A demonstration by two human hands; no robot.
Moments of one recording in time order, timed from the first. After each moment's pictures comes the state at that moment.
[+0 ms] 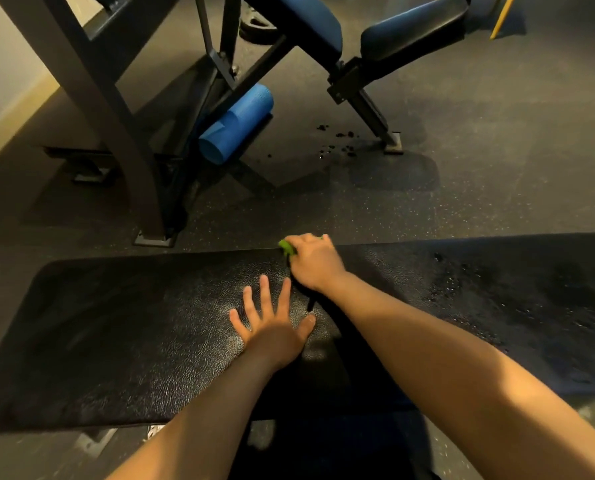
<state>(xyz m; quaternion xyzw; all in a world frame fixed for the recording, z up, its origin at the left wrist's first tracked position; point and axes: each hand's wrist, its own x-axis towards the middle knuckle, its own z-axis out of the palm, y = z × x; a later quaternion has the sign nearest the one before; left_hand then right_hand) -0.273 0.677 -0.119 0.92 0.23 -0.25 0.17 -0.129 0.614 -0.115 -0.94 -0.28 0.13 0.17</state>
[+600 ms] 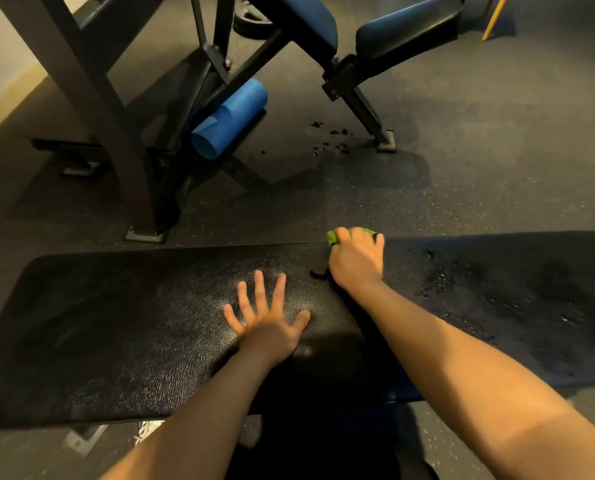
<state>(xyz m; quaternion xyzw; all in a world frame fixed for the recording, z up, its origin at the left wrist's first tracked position) -0.278 0.681 -0.121 0.93 0.21 -0.22 0.21 -0.126 0.549 -0.124 -0.99 -0.12 0.04 0.08</state>
